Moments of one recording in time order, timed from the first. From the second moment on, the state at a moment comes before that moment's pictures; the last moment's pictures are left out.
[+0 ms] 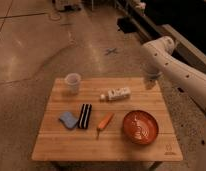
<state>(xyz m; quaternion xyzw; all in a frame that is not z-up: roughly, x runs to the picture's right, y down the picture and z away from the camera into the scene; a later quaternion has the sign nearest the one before) 0.252 -0.016 0.793 -0.28 0.04 -0.05 0.96</state>
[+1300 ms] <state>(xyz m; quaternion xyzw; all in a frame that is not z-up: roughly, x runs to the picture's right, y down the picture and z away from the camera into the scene) 0.155 -0.036 0.822 -0.27 0.04 -0.10 0.96</state>
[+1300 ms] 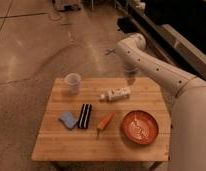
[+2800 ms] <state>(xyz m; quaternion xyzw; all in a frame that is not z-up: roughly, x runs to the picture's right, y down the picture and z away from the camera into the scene) 0.075 0.041 0.753 -0.27 0.04 -0.10 0.96</state>
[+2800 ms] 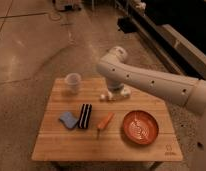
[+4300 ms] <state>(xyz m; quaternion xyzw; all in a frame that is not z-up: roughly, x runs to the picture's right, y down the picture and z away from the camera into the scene) 0.091 0.091 0.715 -0.27 0.04 -0.09 0.96</state>
